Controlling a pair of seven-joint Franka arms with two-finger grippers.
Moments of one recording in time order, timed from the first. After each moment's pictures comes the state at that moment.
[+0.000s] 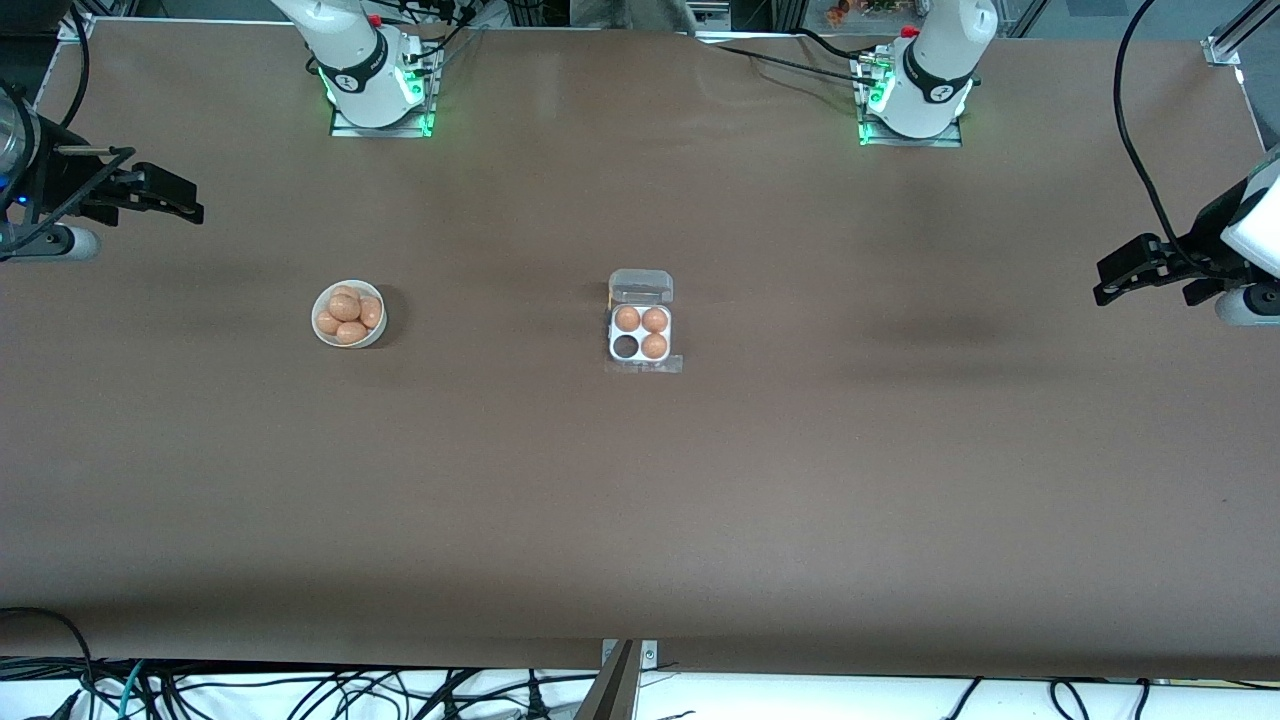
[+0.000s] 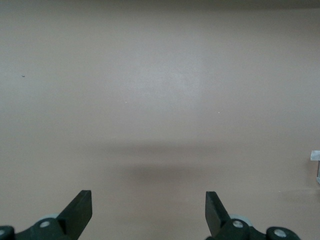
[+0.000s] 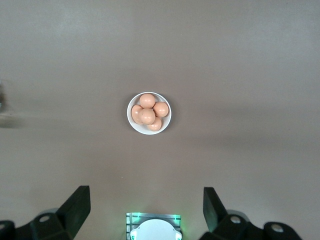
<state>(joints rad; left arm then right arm) -0.06 0.09 0.07 -1.54 0.00 1.65 -0.02 -0.19 0.02 0.21 -1.59 -0.01 1.43 -0.02</state>
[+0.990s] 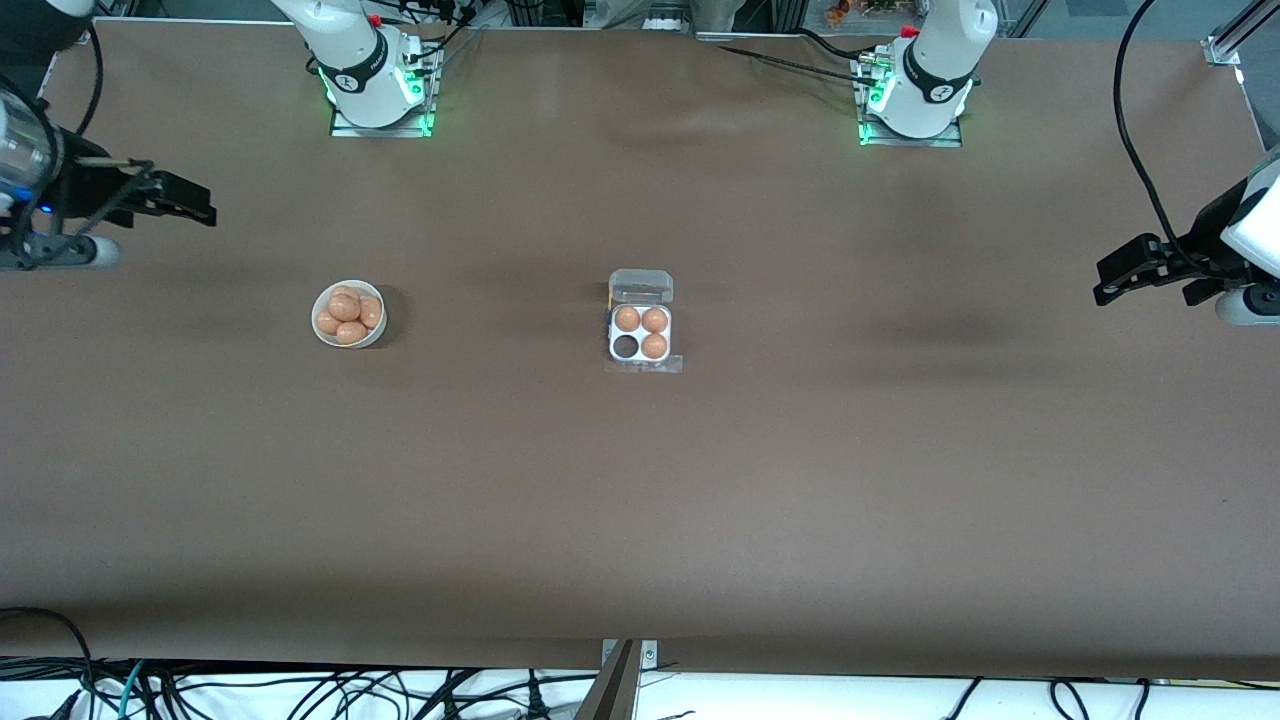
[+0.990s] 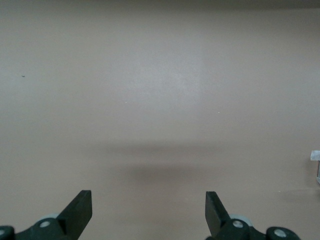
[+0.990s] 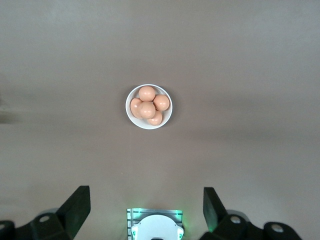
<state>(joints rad) -0.06 0.09 0.07 -1.54 0.00 1.65 -0.02 -0.19 0.02 0.22 -1.68 -0.01 1.47 -0.01</state>
